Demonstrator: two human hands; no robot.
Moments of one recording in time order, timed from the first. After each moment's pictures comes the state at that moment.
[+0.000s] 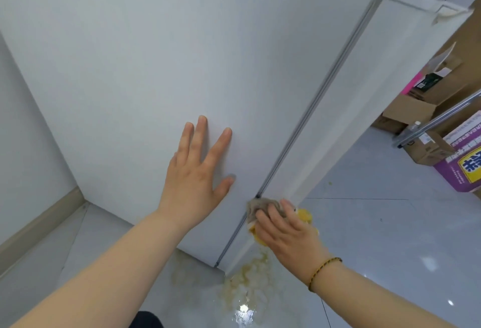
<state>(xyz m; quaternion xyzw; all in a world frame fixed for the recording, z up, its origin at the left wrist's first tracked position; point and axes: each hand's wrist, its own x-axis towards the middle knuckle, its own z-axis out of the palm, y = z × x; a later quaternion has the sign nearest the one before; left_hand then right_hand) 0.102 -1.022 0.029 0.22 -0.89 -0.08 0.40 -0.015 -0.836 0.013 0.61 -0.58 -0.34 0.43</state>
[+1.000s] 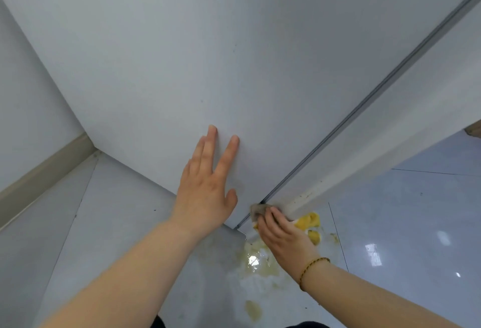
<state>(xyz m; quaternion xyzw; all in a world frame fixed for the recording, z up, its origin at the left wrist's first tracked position) 0.118 -1.002 -0.100 0.27 -0.89 -0.19 0.30 -0.008 -0.841 -0.137 0.63 -0.55 -0.52 0.16</state>
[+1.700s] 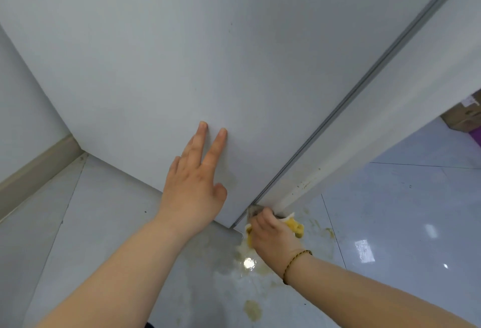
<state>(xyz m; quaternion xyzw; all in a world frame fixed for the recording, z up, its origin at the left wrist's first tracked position) 0.135 -1.000 -0.077 0.32 -0.87 -0.32 0.17 0.022 -0.864 -0.140 0.68 -0.53 -0.48 0.11</state>
